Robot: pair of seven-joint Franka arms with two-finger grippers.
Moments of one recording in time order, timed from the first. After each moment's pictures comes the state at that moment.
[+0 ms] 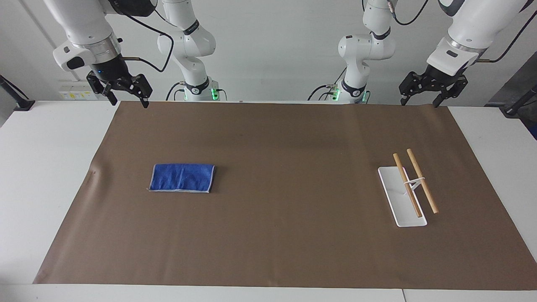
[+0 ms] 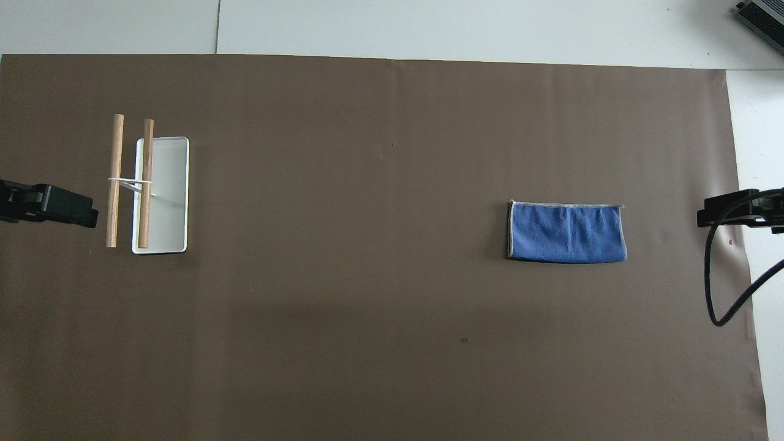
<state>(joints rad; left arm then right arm) -0.08 -0.04 -0.02 -1.52 -0.02 1.44 0.02 0.04 -0.08 -0.09 -1.63 -0.02 1.55 0.05</state>
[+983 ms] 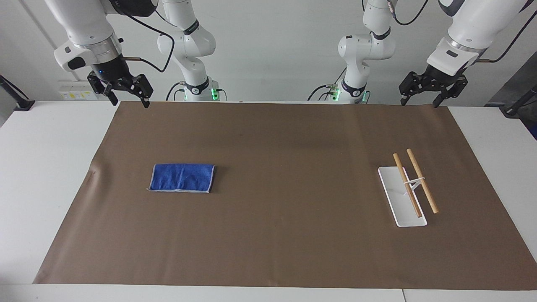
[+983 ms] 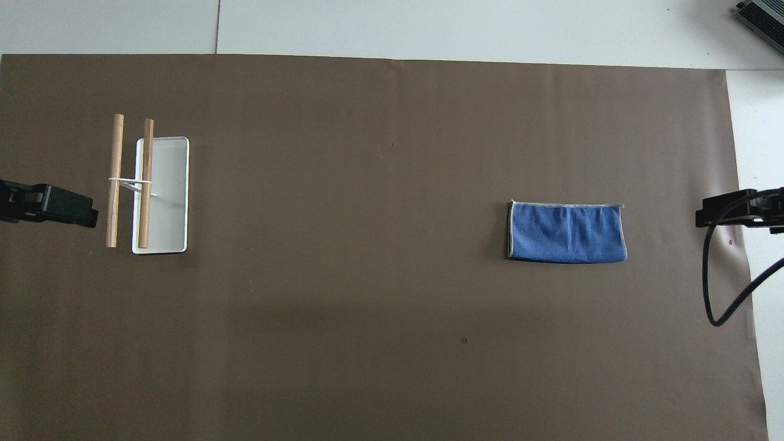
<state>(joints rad) -0.08 -0.04 -0.02 -1.52 -0.02 1.44 0.02 0.04 -0.08 -0.09 -1.63 -0.02 1.55 0.05</state>
